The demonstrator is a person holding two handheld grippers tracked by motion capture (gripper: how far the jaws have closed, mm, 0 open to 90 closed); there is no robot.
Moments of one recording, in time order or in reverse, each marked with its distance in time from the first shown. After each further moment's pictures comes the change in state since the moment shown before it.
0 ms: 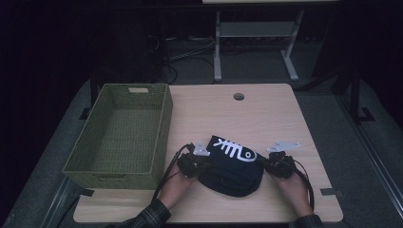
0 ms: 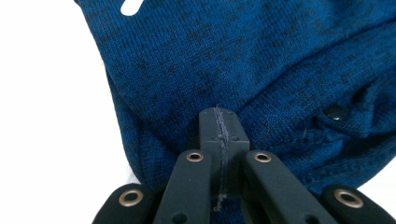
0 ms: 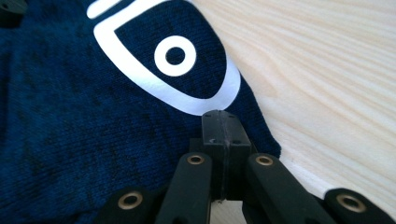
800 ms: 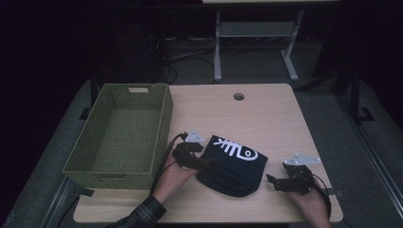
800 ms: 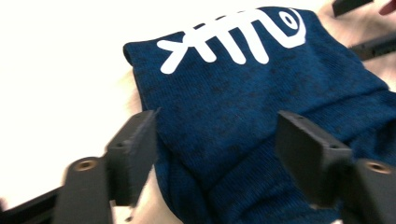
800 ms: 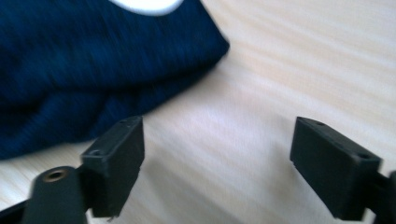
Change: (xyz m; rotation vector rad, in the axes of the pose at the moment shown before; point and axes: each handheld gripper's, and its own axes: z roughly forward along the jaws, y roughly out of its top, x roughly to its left) left arm 0.017 0.021 -0.021 -0.090 0.004 -0.081; right arm -0.008 -0.048 -0.033 -0.001 -0.103 0.049
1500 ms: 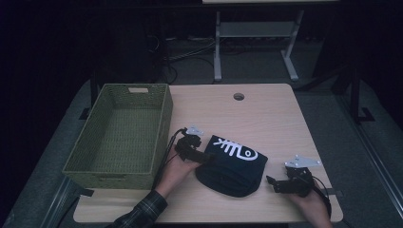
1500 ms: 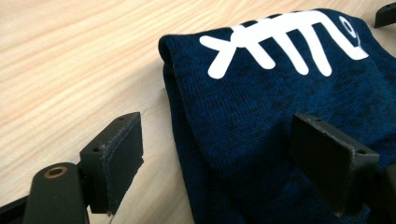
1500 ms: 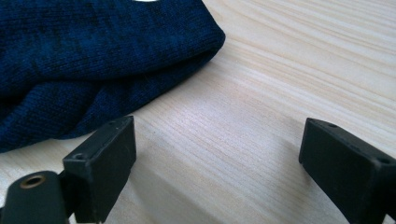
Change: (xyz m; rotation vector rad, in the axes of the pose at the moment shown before) left arm 0.028 -0.003 0.028 0.006 -0.009 -0.092; right arm -0.001 -0.007 0.003 -0.029 -0.014 -0.005
